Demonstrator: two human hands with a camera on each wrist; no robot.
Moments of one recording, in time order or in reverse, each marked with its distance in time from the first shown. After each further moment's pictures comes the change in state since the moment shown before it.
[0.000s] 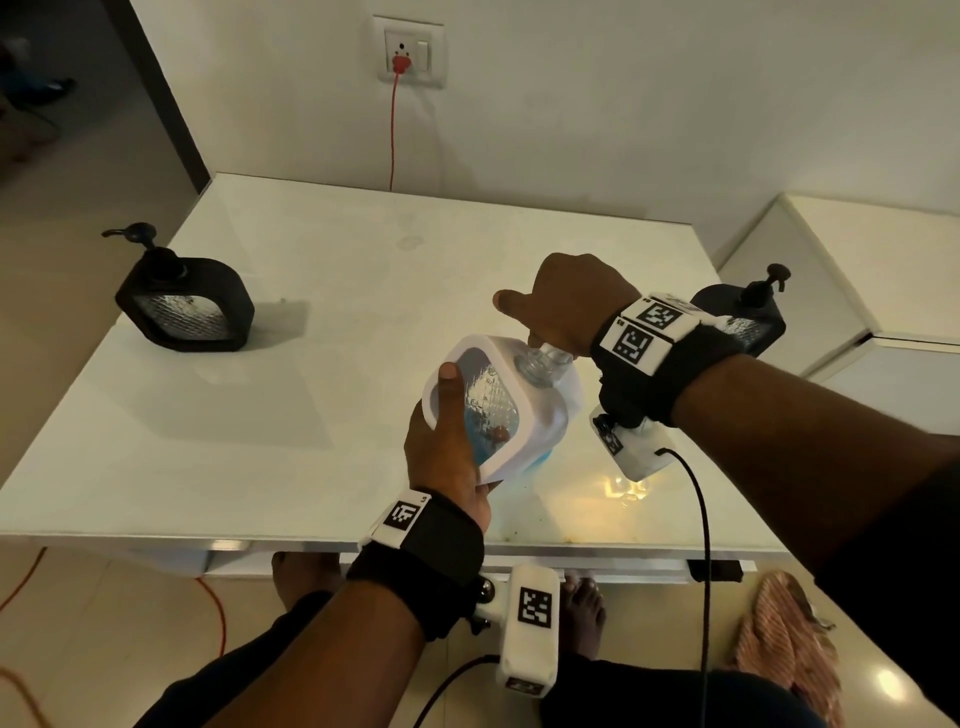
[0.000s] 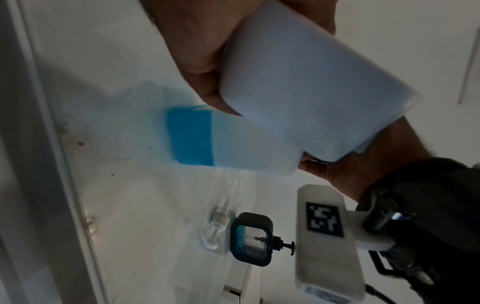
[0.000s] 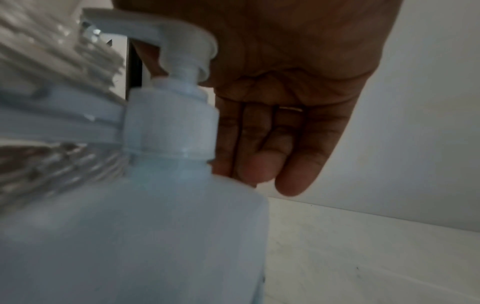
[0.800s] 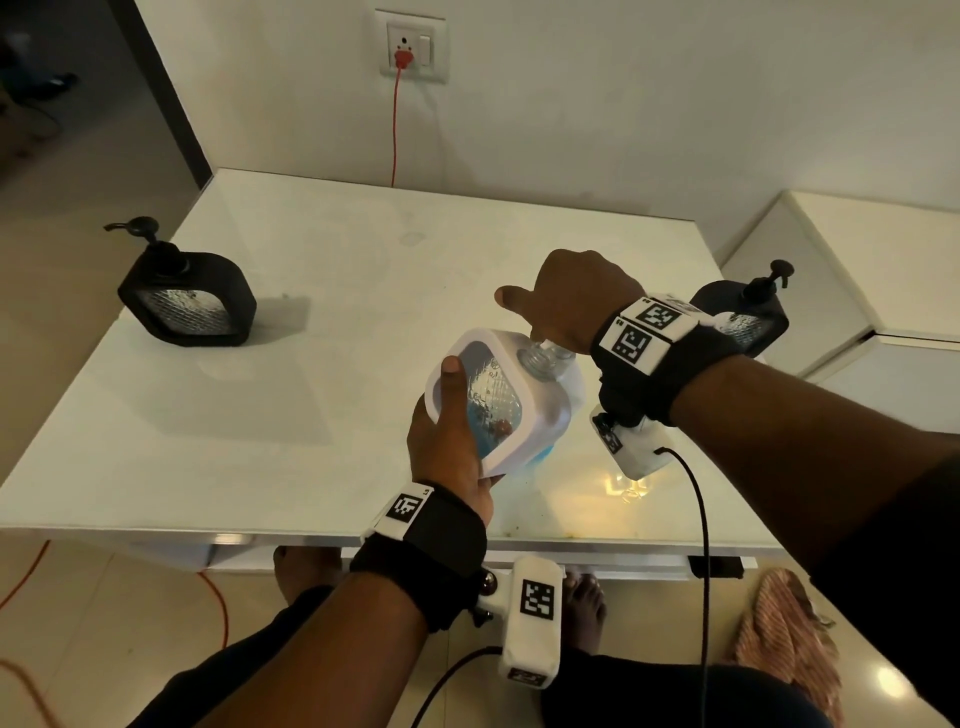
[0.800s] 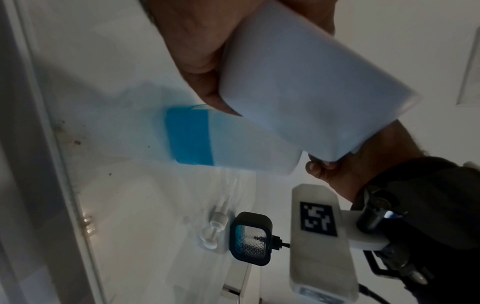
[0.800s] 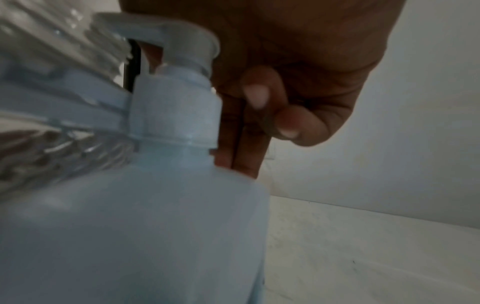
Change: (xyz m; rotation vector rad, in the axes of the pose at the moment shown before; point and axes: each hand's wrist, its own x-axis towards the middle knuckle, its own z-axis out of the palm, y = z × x) left_hand 0.000 0.000 0.001 -0.014 0.002 -0.009; right_hand -0.005 -0.004 0.000 -0.025 -0.001 0.083
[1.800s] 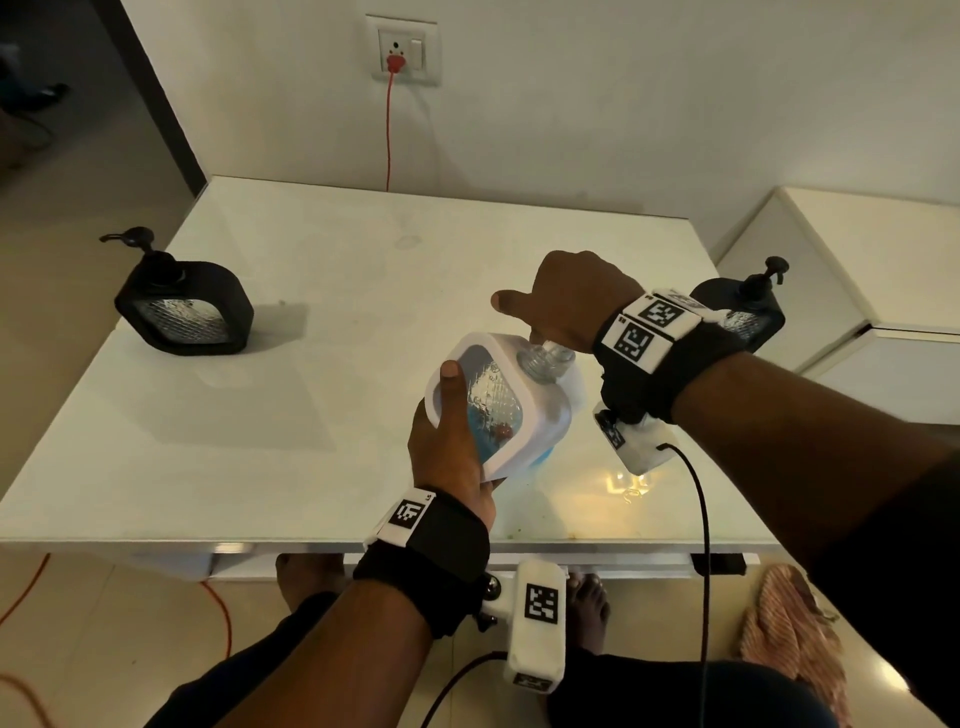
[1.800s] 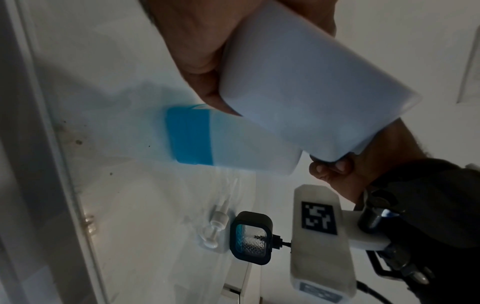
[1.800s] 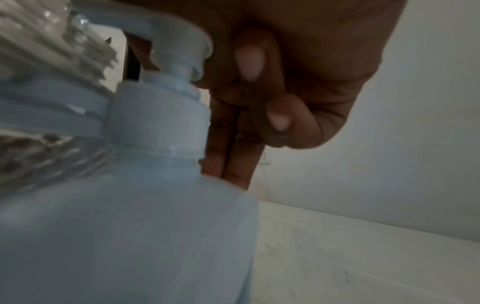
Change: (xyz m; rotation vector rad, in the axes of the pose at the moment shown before) left_hand 0.006 -0.004 -0.003 0.014 -0.002 0.007; right_hand 0.003 0.003 -0.001 0.012 -0.042 -0.030
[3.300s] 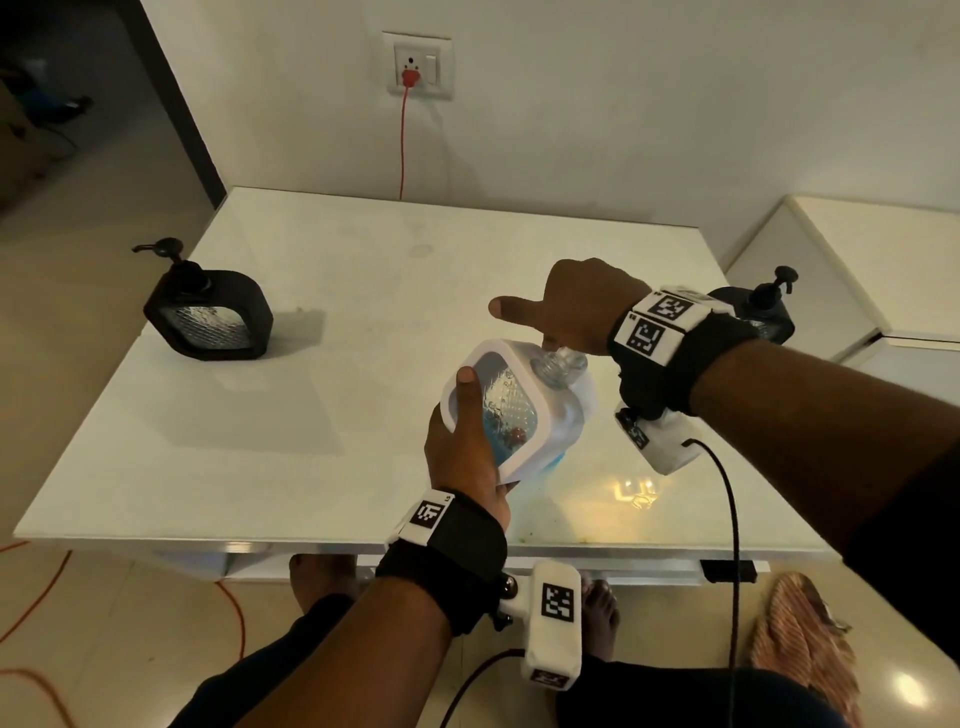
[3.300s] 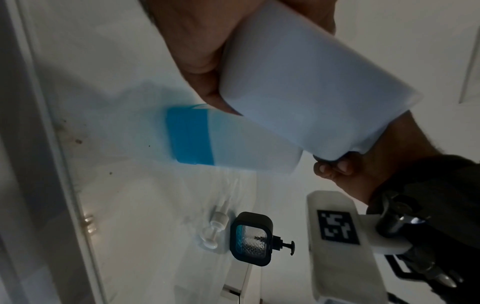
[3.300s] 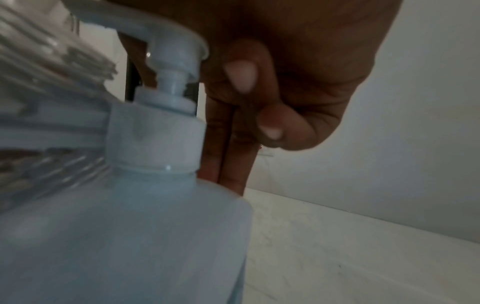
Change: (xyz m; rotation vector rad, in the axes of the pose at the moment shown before) left_hand -0.004 0.003 0.002 -0.003 -0.012 -0.024; right_hand 0.000 -0.001 -0.005 0.028 -0.029 -0.059
